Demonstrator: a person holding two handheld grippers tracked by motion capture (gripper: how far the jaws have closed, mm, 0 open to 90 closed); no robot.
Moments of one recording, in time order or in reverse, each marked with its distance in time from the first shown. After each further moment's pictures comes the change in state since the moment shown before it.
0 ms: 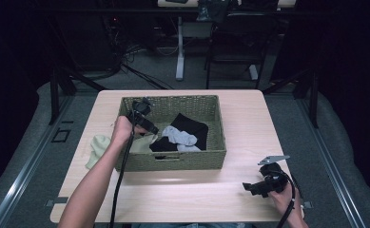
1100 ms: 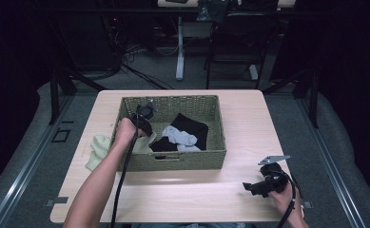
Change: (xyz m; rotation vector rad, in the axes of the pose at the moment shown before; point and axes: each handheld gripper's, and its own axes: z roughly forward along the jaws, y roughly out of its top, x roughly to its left) left arm -0.001 0.001 0.009 0.084 0.046 0.003; right arm 0.001 0.000 -0.001 -0.006 -0.003 0.003
